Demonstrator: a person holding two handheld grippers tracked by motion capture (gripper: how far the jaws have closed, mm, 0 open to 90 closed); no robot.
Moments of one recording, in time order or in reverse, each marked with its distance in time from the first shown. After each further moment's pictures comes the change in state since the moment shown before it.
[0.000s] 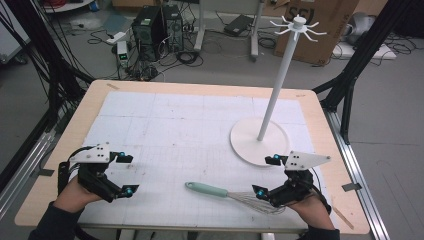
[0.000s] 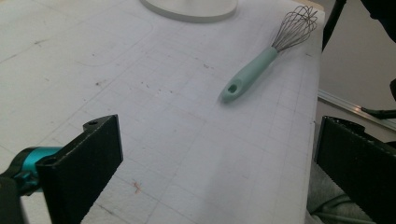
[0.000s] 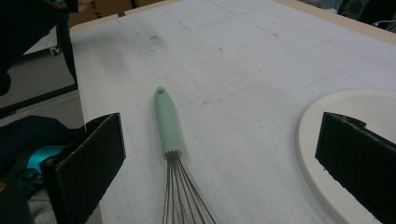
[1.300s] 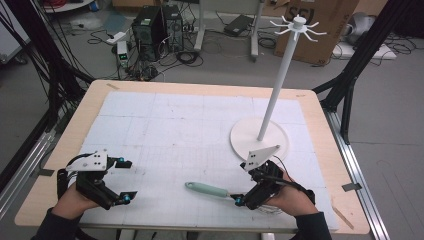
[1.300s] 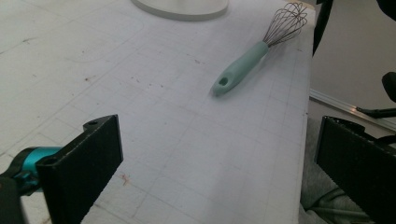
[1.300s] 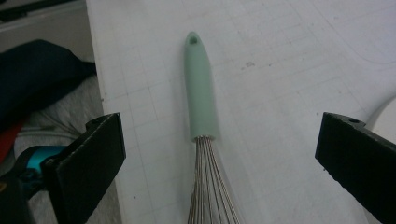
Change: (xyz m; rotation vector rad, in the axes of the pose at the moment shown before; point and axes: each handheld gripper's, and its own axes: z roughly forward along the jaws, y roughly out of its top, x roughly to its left) left arm -0.006 -0.016 0.000 -0.020 -0.032 0.016; right arm 0.021 0.033 0.059 0.376 0.106 -0.137
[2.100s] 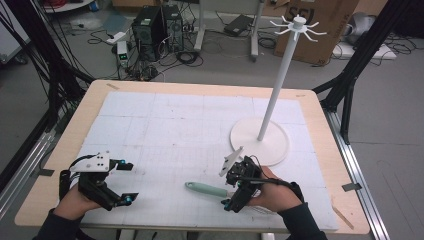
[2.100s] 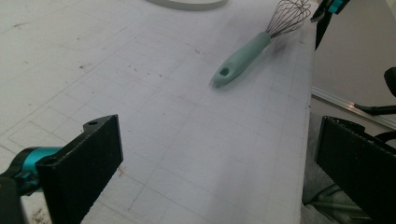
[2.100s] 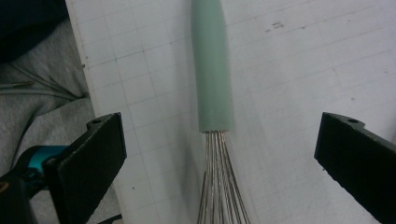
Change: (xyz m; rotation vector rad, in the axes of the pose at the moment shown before) left arm 0.001 -0.006 0.005 0.018 -0.005 -0.019; right arm 0.014 0.032 0.042 0.315 -0.013 -0.048
